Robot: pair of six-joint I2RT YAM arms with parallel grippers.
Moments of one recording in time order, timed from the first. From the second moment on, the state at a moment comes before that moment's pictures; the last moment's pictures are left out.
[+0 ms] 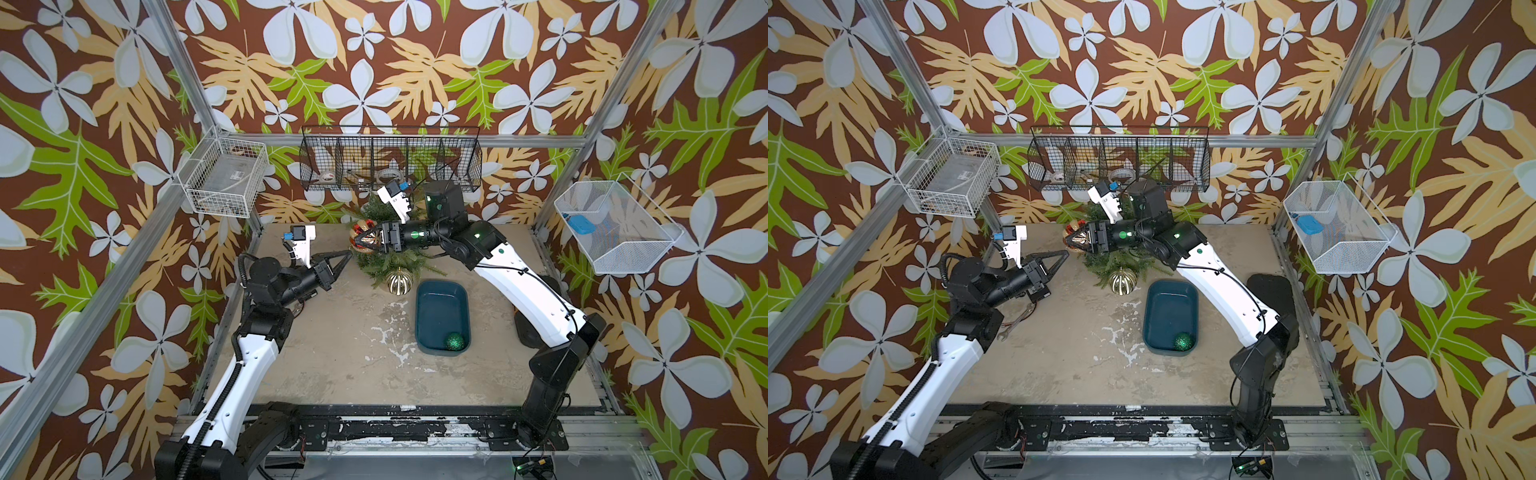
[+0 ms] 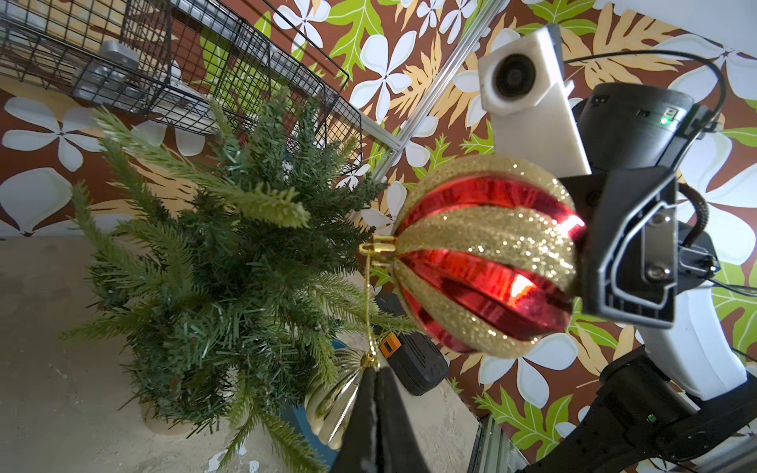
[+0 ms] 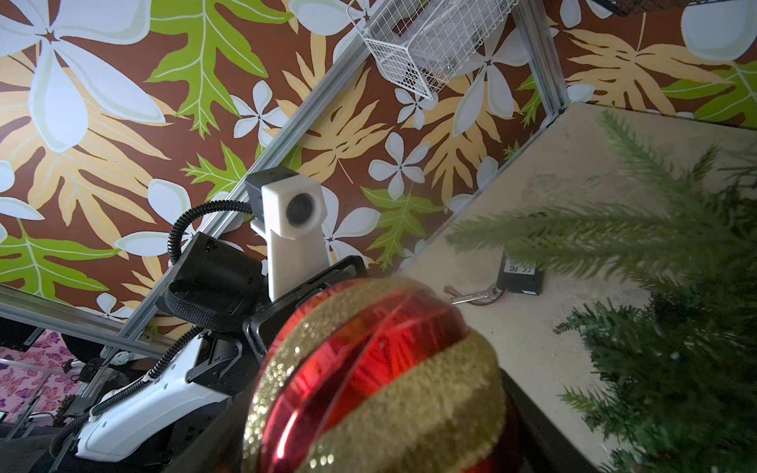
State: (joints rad) left arm -0.10 1.02 0.83 0.28 0.77 -0.69; right arm 0.68 1.83 2.06 -0.58 -0.70 0.48
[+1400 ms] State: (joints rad) left arm -0.03 1.14 0.87 0.50 0.84 -0.84; right arm 0.67 1.94 2.21 -0.60 -0.74 0.53
